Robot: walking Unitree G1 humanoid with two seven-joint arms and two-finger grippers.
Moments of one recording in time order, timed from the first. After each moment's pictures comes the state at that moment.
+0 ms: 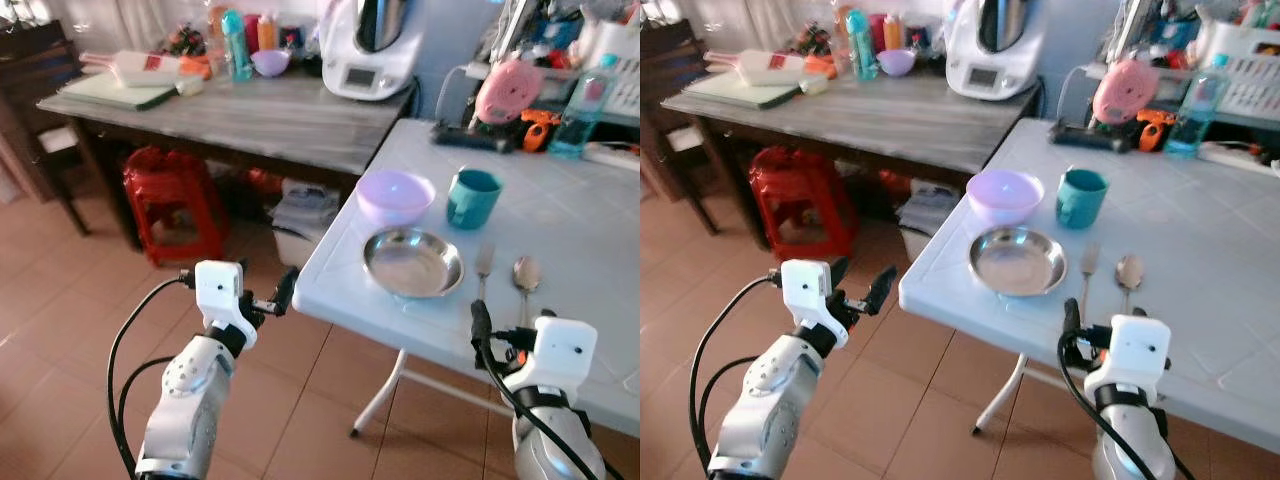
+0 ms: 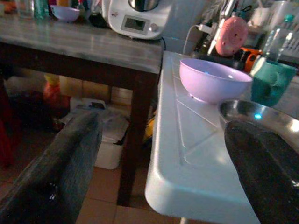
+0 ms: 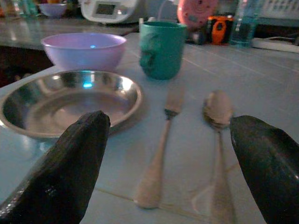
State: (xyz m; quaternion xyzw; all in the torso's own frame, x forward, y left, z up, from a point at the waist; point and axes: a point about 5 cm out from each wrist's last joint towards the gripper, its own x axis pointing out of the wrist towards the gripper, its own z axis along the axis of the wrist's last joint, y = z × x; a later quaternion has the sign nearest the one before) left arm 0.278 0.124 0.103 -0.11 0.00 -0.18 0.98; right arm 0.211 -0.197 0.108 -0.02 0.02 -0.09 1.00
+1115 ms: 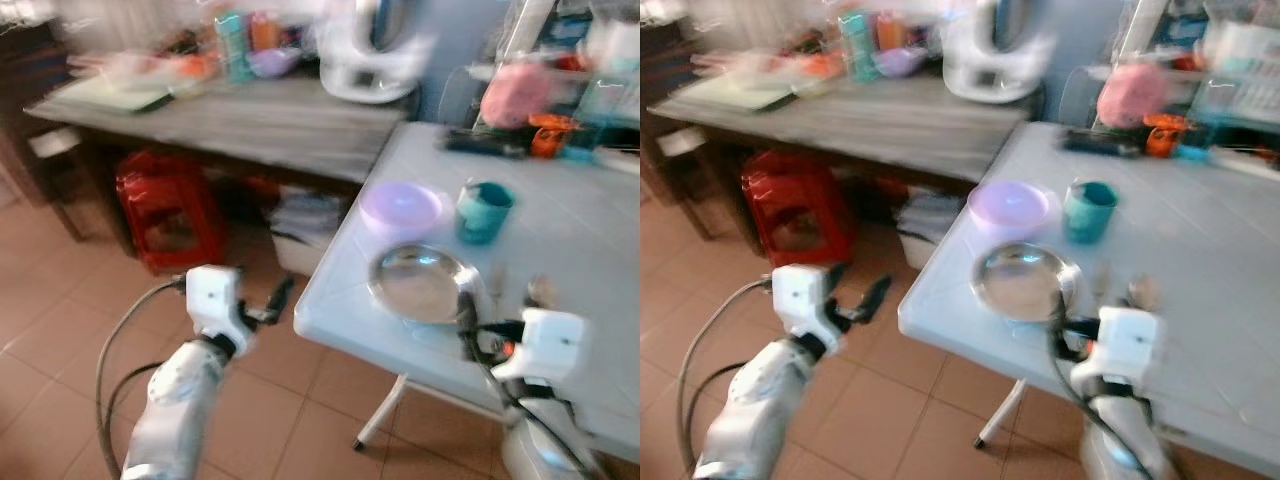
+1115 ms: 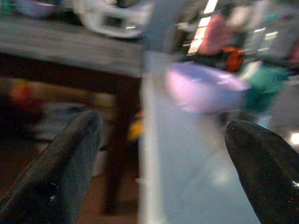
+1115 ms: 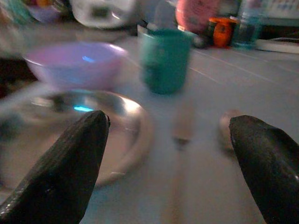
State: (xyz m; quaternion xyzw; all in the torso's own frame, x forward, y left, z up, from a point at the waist) left arm 0.275 0.111 0.104 -0.11 0.00 -0.23 0.97; right arm 0.216 -0.202 0.108 -0.01 0.02 -0.09 1.00
